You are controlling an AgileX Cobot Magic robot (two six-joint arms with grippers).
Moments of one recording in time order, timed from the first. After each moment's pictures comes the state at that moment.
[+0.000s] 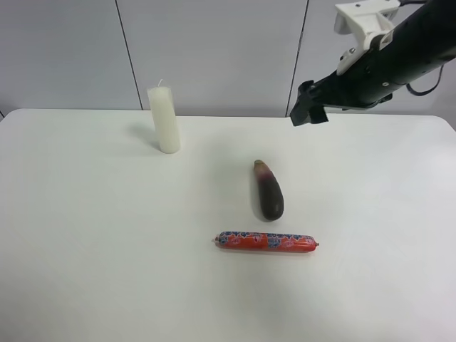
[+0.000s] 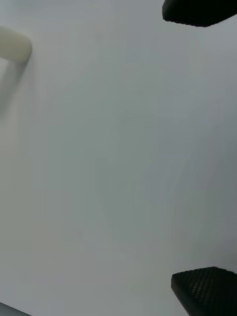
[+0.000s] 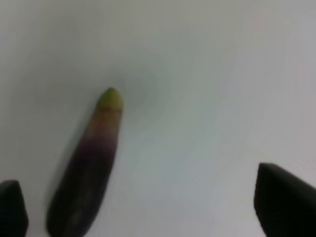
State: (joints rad) left arm -0.01 -0.01 -0.51 0.00 1.06 -0.02; right arm 0.33 1.47 -1.04 0.12 0.53 -0.22
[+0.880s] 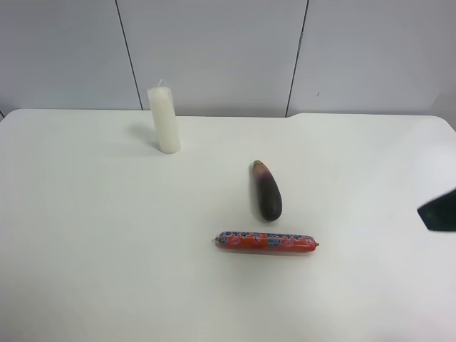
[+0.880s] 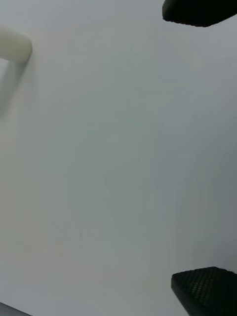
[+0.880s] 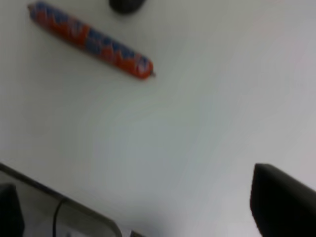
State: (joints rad) left arm -0.01 -0.01 -0.51 0.00 1.06 -0.02; right arm 0.33 0.76 -0.82 0.16 1.20 -0.21
